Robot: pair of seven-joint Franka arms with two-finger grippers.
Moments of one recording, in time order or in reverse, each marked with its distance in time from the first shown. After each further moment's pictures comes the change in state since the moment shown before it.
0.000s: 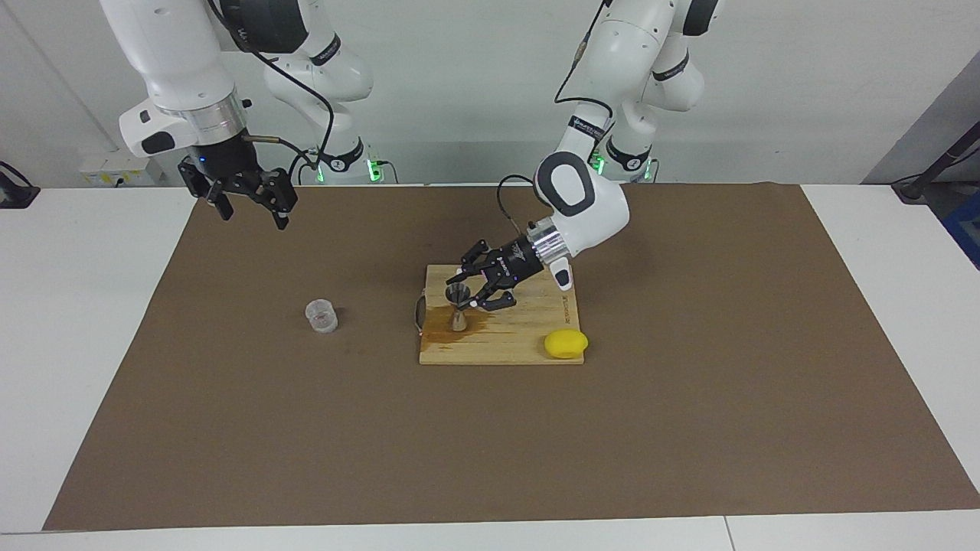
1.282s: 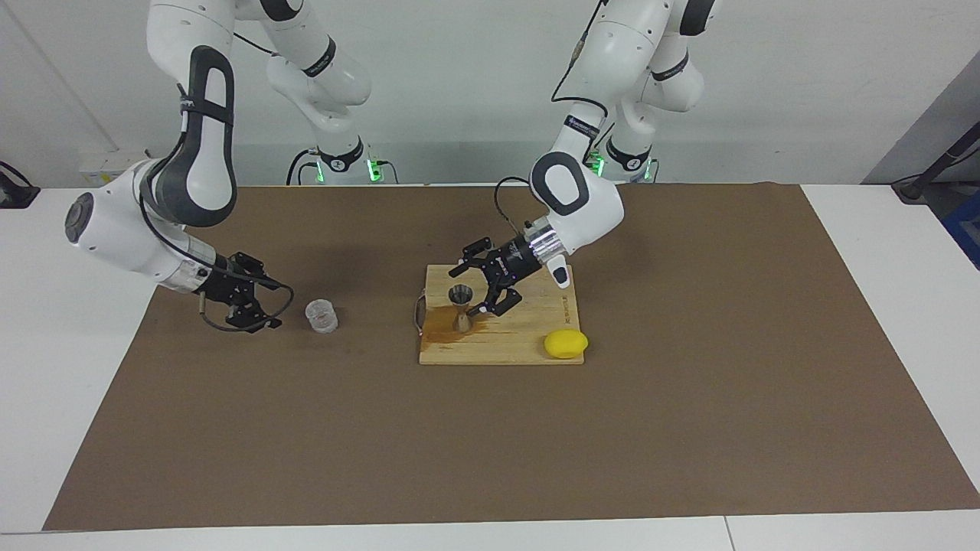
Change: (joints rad) left arm -0.028 -0.001 0.000 -0.010 -0.019 0.049 0.070; right arm -0.253 0.223 -0.006 -0.342 0.480 0.247 0.383
